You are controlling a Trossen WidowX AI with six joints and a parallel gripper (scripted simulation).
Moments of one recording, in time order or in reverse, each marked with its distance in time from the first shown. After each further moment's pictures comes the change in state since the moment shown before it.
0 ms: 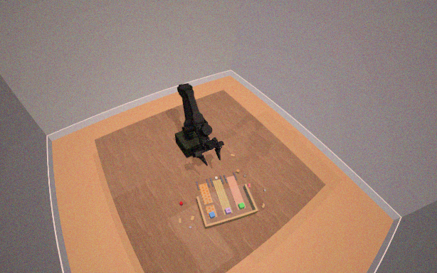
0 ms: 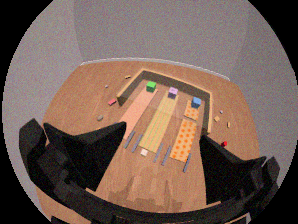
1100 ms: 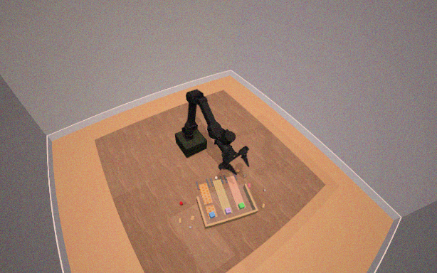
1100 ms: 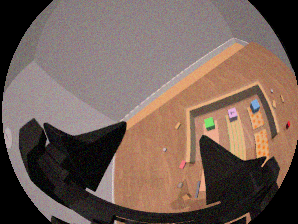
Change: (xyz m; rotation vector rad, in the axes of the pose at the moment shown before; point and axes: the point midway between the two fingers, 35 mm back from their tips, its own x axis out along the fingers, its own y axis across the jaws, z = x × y) arm 0.089 0.081 0.127 0.802 -0.091 0.254
